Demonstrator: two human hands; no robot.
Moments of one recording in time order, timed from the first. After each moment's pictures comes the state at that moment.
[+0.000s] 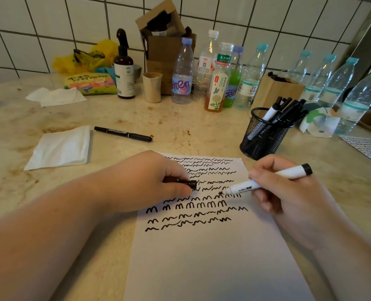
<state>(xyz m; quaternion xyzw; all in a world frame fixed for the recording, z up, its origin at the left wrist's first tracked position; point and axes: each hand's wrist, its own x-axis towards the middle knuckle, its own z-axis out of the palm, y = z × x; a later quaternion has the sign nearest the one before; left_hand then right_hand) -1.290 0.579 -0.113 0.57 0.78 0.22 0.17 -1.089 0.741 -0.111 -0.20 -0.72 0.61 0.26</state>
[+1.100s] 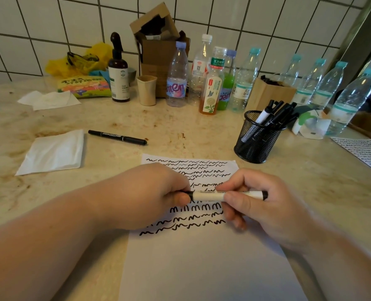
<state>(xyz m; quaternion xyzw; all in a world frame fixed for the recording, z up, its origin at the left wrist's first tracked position) -1.272 0.580 -0.109 0.60 0.77 0.16 0.14 -1.092 0.737 -0.124 -0.10 -0.72 0.67 0.16</state>
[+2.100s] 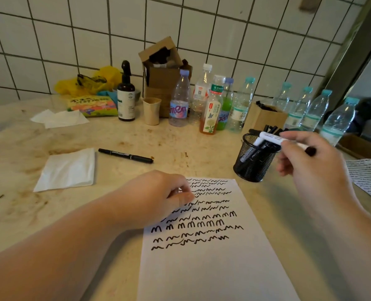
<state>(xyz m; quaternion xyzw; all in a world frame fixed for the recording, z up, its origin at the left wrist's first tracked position) -1.290 0.579 -0.112 0.56 0.78 0.26 0.11 -1.098 0.781 -0.062 -0.29 -0.73 0.39 0.48</state>
